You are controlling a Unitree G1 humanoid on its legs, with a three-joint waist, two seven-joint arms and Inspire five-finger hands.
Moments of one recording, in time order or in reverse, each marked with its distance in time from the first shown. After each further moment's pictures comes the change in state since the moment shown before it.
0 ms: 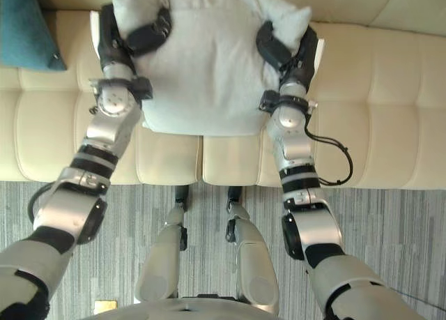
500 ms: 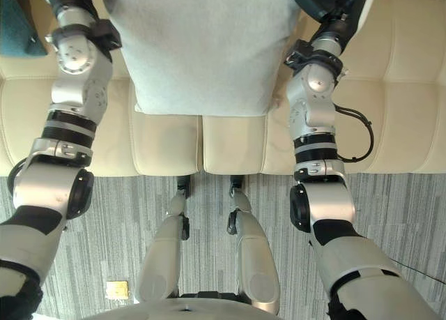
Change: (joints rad) left arm -0.151 0.077 0.150 0.010 -0.146 -0.051 -0.009; right arm -0.147 -0.110 -0.127 0.068 0.155 -0.062 -0.027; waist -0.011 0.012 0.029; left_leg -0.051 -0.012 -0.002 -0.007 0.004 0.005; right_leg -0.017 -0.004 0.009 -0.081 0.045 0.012
